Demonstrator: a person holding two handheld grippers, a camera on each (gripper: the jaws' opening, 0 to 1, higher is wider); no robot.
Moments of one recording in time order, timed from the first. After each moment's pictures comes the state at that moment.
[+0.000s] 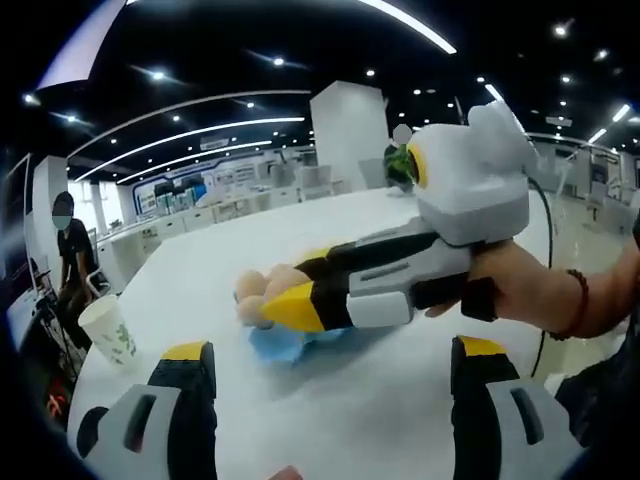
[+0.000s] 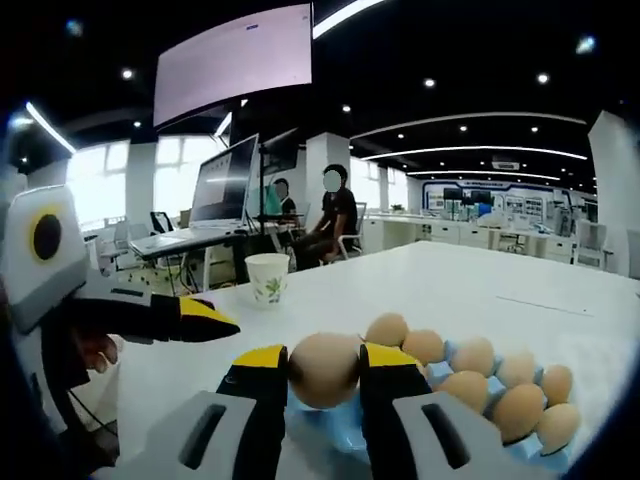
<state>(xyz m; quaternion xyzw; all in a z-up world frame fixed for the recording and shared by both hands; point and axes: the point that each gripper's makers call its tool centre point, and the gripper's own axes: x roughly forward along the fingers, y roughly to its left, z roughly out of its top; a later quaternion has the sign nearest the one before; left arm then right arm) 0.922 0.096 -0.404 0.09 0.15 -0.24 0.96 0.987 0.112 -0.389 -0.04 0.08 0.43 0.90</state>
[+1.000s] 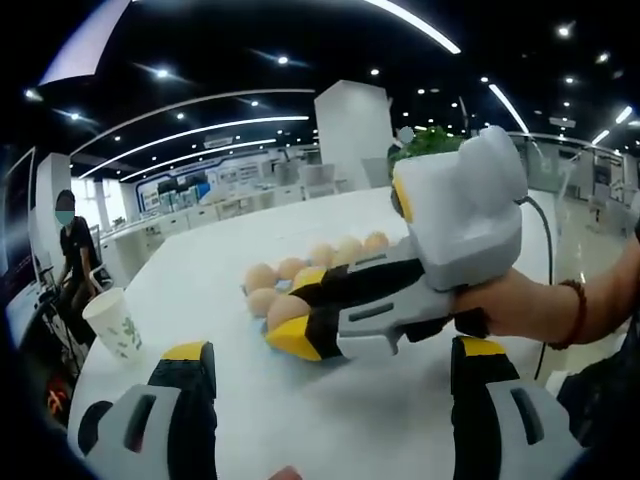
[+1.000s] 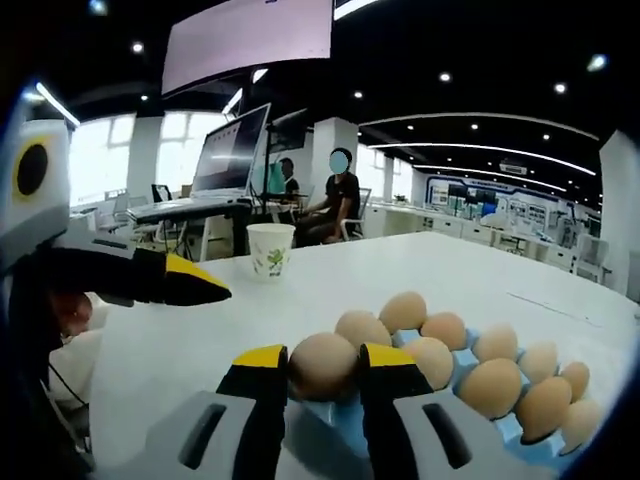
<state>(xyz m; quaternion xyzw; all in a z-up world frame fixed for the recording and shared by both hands) 0.922 0.105 -0.407 0.08 0.15 -0.23 0.96 0.989 0.127 -0.421 -0.10 0.09 0.43 0.89</state>
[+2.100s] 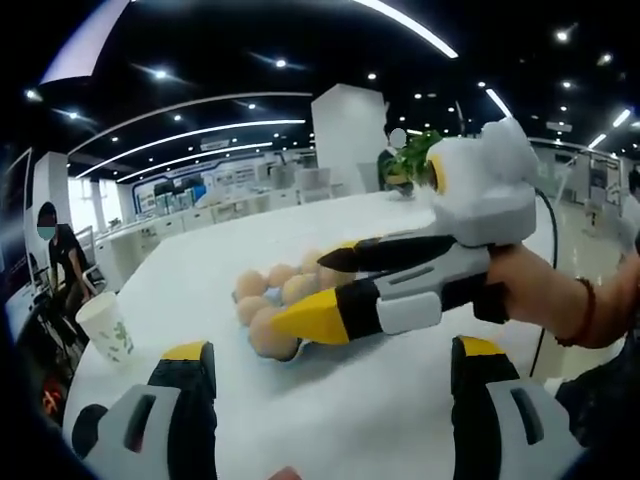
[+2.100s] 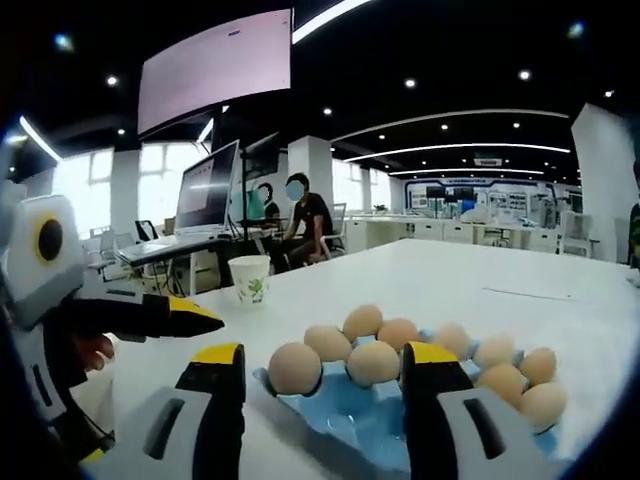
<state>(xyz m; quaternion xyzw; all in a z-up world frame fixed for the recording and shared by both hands) 0.919 0.091 -0.402 0.08 0.15 -0.24 0.96 0.986 0.079 -0.387 -0.01 0.08 0.40 0.91</state>
